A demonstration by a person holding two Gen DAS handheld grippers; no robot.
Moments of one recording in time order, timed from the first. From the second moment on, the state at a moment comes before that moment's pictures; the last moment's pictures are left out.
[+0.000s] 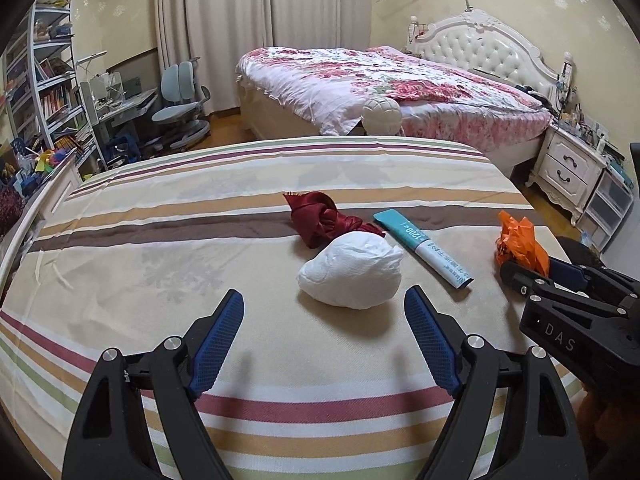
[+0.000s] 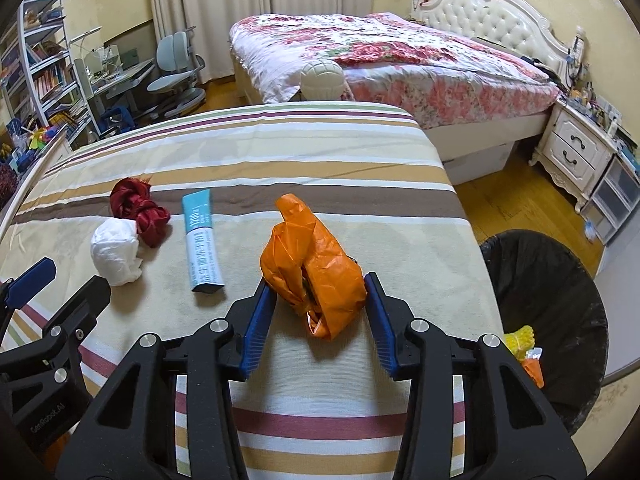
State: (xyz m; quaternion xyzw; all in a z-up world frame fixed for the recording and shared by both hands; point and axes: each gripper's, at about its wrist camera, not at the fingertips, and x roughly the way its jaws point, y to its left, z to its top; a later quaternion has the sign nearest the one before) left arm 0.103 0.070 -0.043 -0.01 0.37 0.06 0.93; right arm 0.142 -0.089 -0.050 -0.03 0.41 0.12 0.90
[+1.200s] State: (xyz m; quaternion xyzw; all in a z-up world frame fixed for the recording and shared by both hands) left arm 0.106 0.065 -0.043 -0.02 0.39 0.03 0.92; right arm 0.132 -0.101 -0.052 -0.02 0.41 0.11 0.90
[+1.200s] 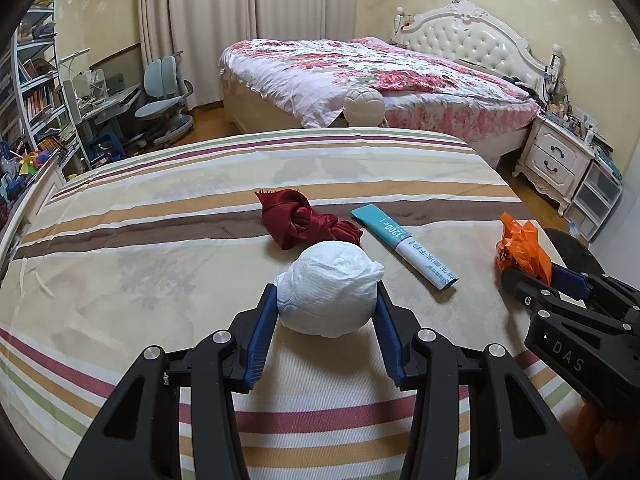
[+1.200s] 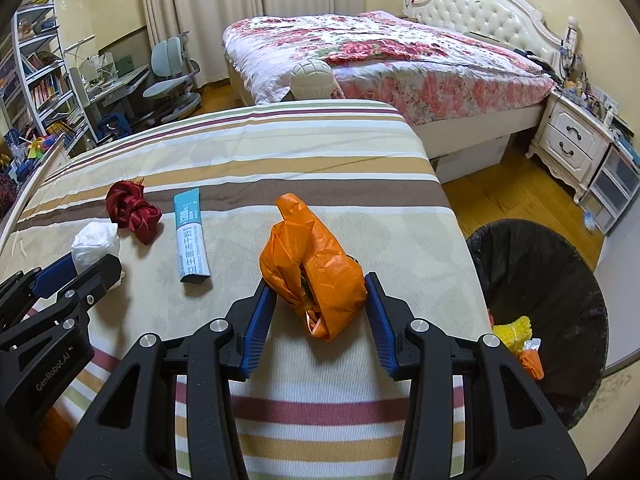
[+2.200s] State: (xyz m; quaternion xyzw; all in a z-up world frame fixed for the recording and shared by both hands) left arm 0.049 0.011 -0.044 0.02 0.38 -0.02 0.93; right arm 0.050 -0.146 -0.052 0.00 0.41 0.09 0.91
